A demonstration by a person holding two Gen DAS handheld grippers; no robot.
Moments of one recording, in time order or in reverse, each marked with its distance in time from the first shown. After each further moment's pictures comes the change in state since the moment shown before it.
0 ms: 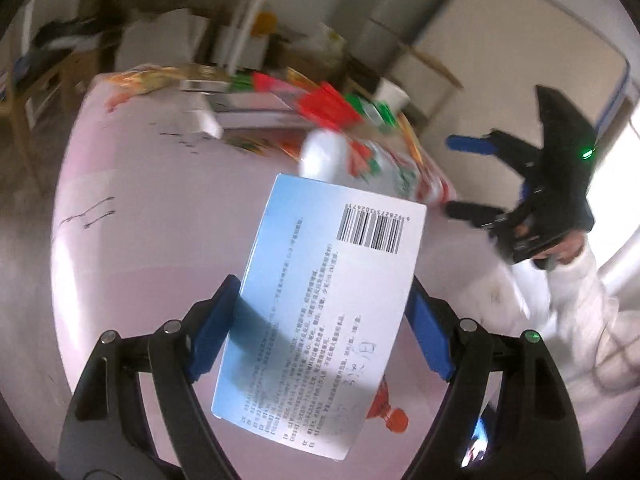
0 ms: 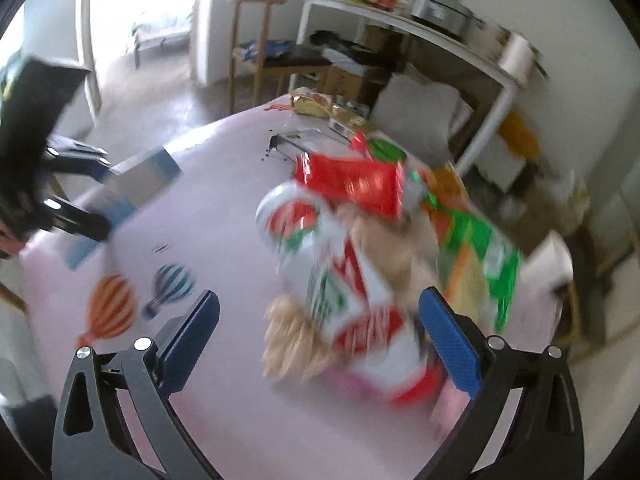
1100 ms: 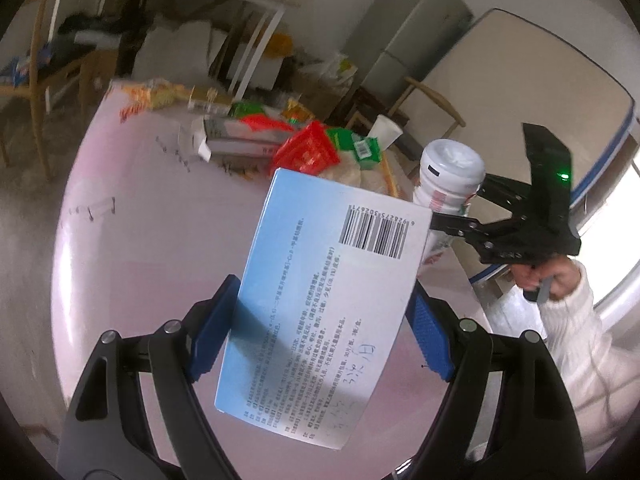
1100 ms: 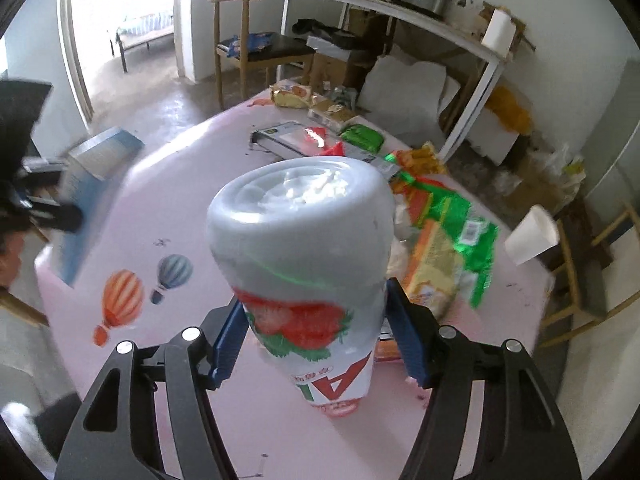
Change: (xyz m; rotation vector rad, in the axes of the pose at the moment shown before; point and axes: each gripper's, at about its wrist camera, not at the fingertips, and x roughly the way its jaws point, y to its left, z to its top) left arm -0.011 -0.046 0.006 -0.087 -0.069 0.008; right arm -0.045 -0.031 -0.014 0.149 0.062 0.036
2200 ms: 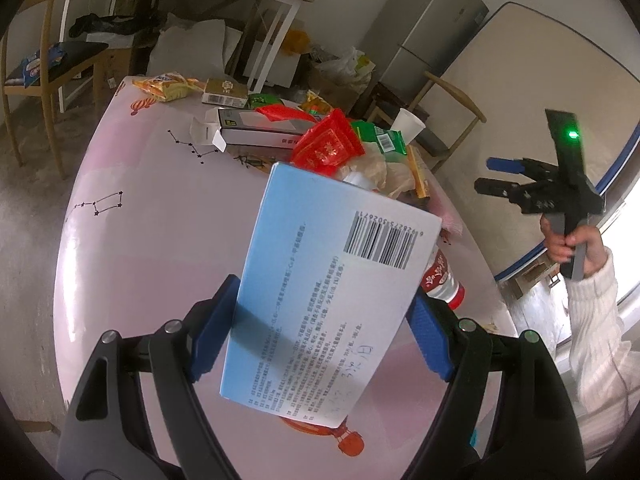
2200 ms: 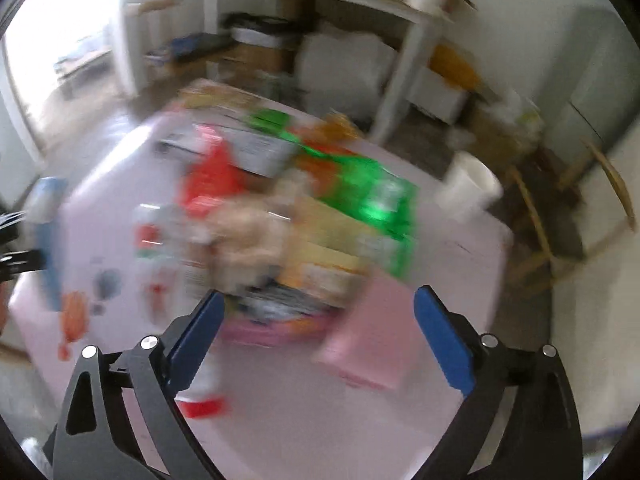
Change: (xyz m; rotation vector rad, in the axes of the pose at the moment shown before) left arm 0.022 0.004 -0.005 0.018 0.000 0.074; right arm 0.002 -0.101 -0.010 0.216 0.103 -0.168
